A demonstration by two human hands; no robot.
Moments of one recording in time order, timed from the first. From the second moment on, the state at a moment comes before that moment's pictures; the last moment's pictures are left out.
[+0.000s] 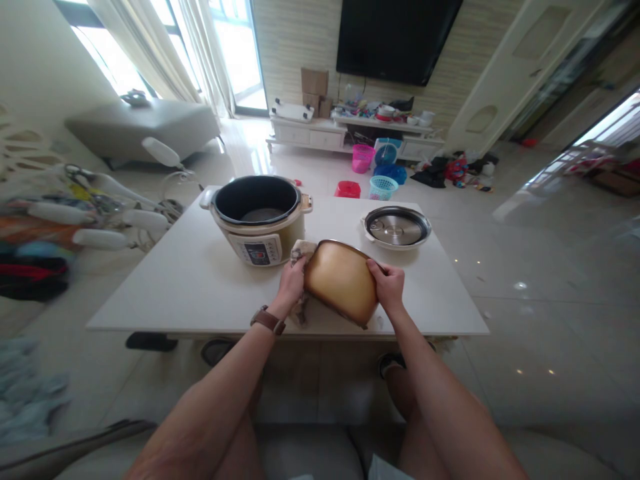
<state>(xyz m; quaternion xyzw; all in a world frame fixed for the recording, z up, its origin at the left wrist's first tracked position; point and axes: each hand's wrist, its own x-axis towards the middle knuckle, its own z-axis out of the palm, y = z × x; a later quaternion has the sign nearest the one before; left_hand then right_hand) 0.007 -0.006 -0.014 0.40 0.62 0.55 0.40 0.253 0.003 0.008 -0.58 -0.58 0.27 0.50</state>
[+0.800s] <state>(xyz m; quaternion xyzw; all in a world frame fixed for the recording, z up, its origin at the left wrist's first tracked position) 0.025 -0.017 -0.012 0.44 0.59 0.55 0.41 0.263 0.001 0.029 -0.62 -0.60 0.23 0.45</state>
